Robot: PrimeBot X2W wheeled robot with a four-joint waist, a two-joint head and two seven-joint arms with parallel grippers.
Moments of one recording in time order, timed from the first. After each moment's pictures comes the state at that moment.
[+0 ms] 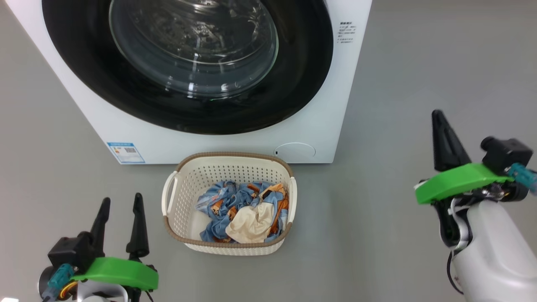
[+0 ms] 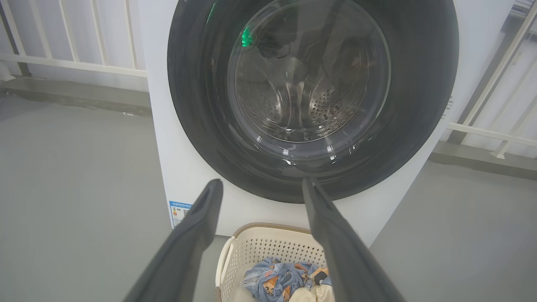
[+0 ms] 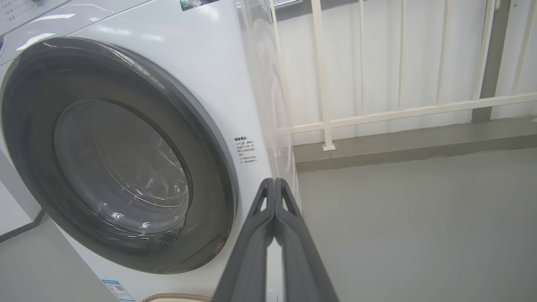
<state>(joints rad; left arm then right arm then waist) -0.23 0.11 -0.07 0.41 -0.36 -0.08 -0.25 -0.45 -0.08 0.00 0.52 0.31 0.13 -0.25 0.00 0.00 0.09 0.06</state>
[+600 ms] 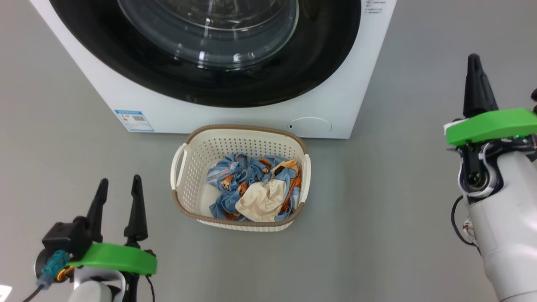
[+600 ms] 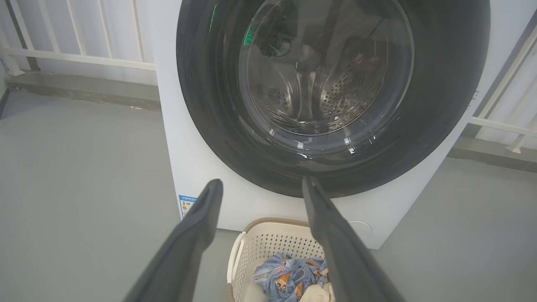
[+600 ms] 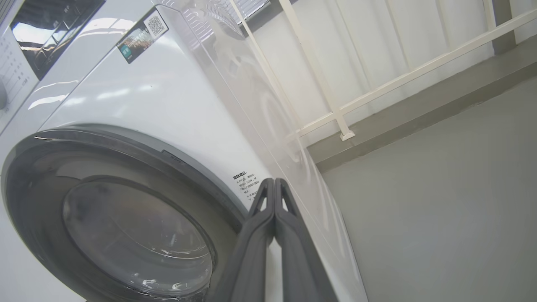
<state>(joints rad) -0.27 0.11 -0.07 0.39 -0.36 -0.10 -0.25 -0.66 -0.13 -0.01 0.62 0.67 0.13 -0.25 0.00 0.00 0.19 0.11</state>
